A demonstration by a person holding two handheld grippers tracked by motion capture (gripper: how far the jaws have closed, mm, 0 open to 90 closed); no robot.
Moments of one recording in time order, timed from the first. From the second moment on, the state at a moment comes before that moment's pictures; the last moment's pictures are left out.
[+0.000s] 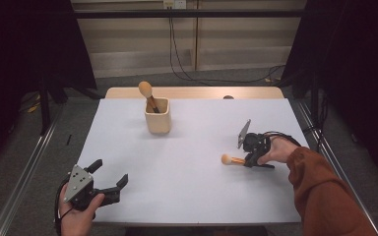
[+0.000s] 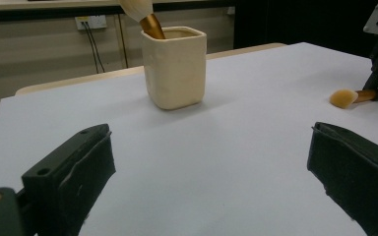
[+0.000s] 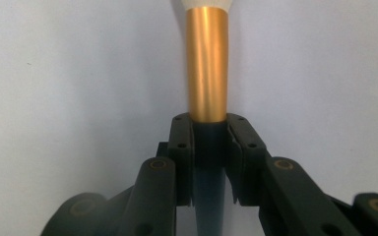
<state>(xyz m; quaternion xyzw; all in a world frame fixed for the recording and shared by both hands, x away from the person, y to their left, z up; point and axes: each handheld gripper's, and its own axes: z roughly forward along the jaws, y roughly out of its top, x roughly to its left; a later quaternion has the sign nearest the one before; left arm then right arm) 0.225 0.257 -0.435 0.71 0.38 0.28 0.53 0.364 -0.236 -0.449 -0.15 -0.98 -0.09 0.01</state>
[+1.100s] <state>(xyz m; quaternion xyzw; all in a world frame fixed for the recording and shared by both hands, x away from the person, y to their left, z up) 0.223 0.257 -0.434 0.71 0.37 0.28 0.53 0.347 -0.261 -0.421 -0.26 -0.92 -0.27 -0.06</state>
